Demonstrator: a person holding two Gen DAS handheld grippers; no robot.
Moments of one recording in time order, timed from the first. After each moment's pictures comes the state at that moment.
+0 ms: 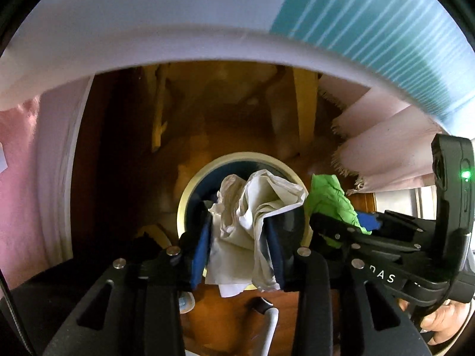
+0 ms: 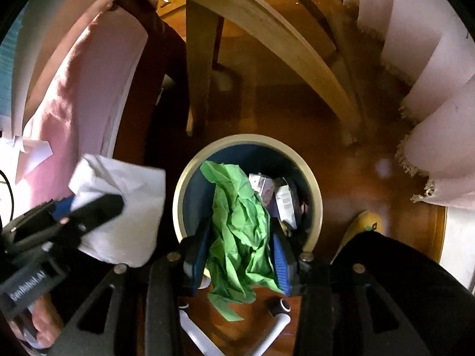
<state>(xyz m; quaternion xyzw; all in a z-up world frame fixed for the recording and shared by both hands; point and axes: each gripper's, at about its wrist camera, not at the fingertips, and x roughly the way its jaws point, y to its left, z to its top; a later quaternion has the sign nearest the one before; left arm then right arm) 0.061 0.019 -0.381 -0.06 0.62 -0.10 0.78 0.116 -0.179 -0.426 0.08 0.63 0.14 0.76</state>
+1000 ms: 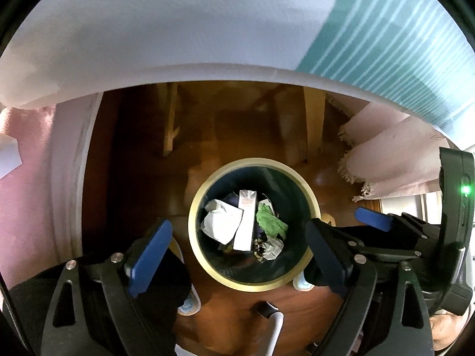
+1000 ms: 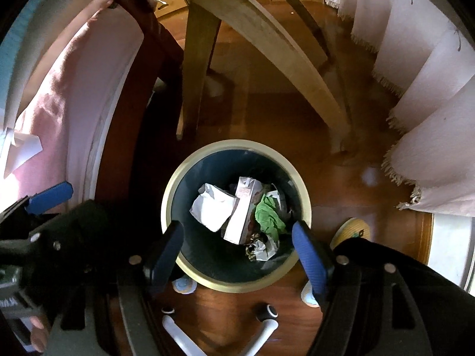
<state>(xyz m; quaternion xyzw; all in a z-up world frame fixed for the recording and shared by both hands) 0.057 0.027 -0.369 -0.05 0.60 -0.08 0.79 0.108 -0.172 -0.420 0.04 0.61 0.11 0.78</state>
